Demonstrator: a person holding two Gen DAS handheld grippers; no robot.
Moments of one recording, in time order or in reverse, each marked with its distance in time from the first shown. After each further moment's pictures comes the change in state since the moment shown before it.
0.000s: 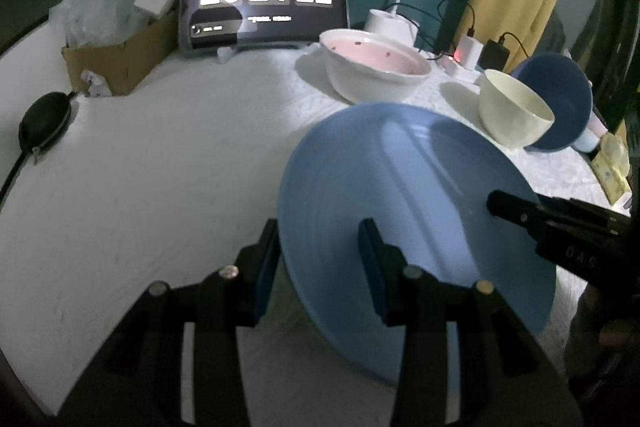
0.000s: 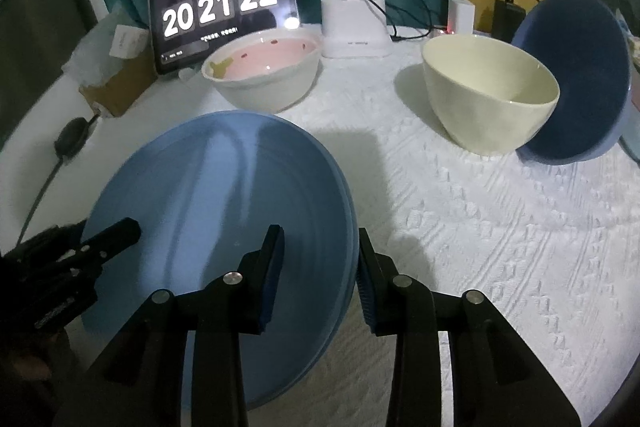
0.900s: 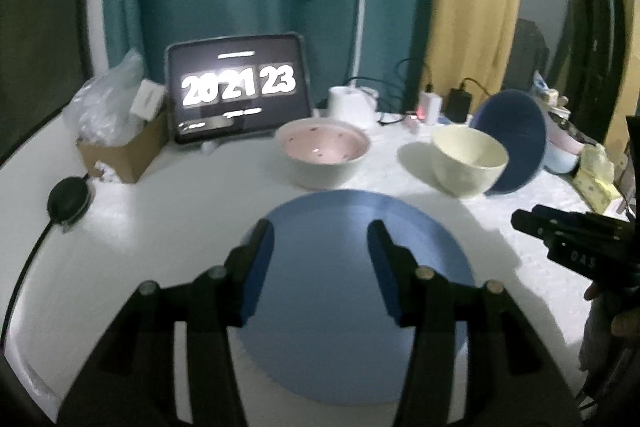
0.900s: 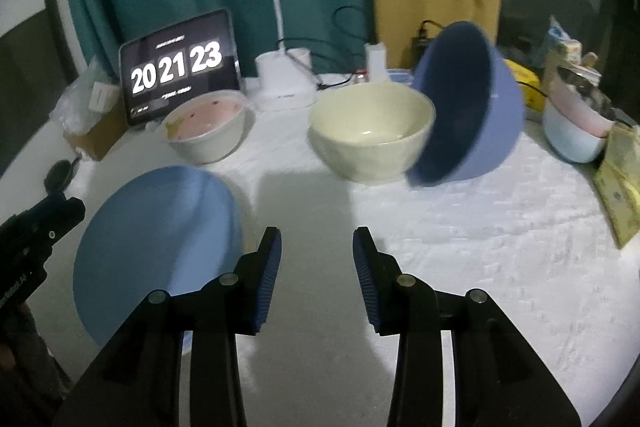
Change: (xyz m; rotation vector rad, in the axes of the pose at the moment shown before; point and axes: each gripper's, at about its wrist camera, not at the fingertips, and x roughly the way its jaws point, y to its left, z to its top) left arm -0.064 -0.064 0.019 0.101 -0.230 0.028; right arm -0.072 -0.062 -0.004 0.070 -0.146 -0.094
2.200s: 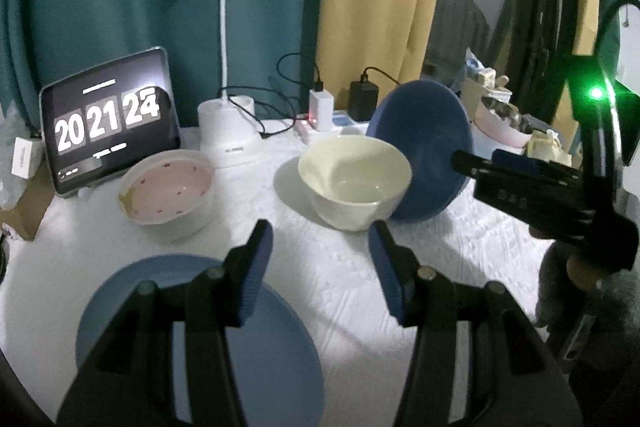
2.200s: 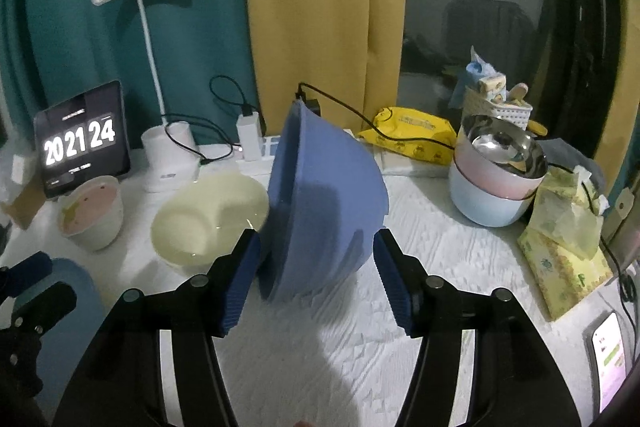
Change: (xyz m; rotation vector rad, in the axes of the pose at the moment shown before) left arm 0.058 -0.120 0.047 0.112 0.049 -0.213; right arm 0.010 -0.101 0.060 0.064 -0.137 -0.214
